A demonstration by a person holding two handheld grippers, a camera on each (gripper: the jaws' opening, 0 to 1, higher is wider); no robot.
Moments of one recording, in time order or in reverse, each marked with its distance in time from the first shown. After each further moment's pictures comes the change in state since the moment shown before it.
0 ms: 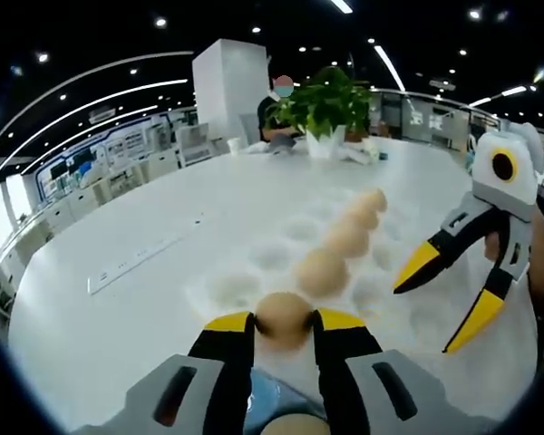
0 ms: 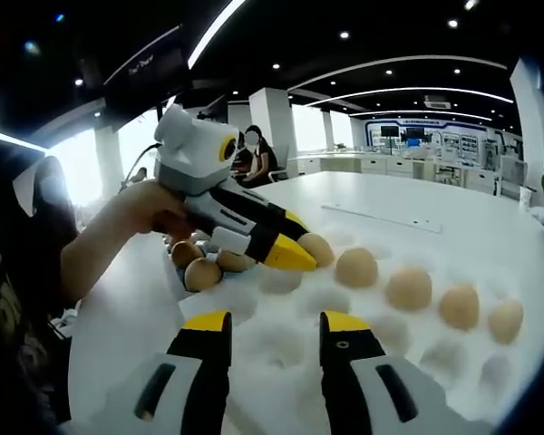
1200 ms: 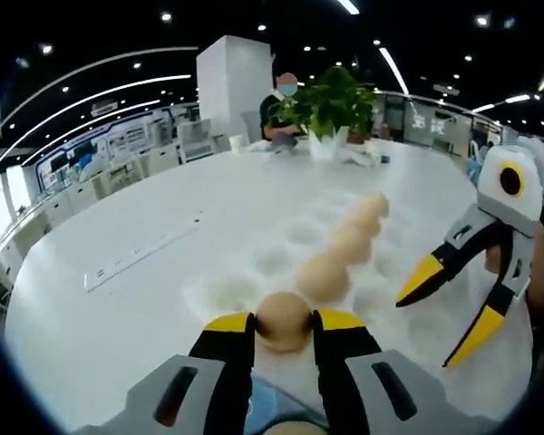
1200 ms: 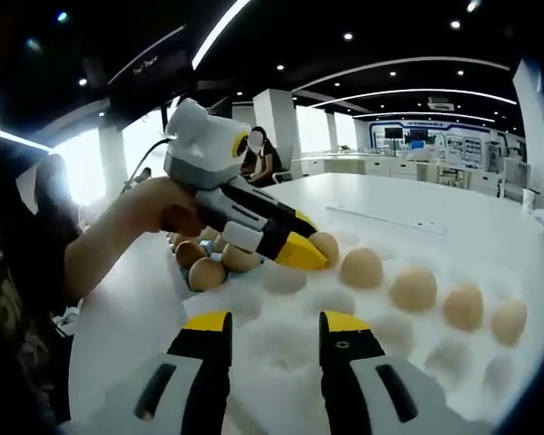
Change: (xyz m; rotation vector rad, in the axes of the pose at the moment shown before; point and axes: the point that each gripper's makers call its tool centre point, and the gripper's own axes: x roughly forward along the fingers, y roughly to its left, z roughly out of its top) left arm 0.006 0.003 0.008 -0.037 0.000 -0.010; right arm 0.002 0.004 -0.001 -0.008 -0.006 0.019
